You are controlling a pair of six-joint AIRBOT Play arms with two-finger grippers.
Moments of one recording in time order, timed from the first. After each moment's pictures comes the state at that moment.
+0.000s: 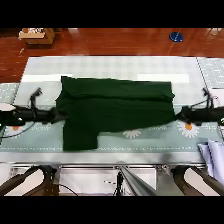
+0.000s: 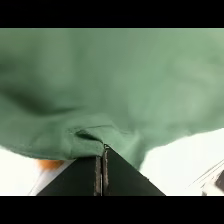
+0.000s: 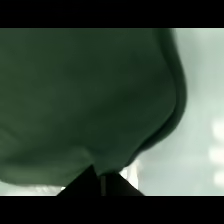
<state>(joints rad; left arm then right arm) 0.30 -1.14 0.62 0.68 -1.17 -1.02 -0.46 -1.06 0.70 -0.91 1.21 1.22</state>
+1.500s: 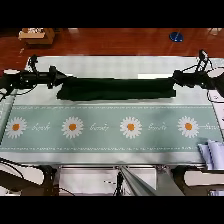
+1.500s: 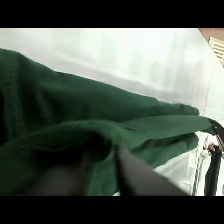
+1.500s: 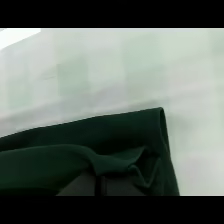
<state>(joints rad) 0.26 -1.77 1.29 0.40 -1.08 -1.07 -0.23 -1.55 1.16 -0.92 0.68 1.23</state>
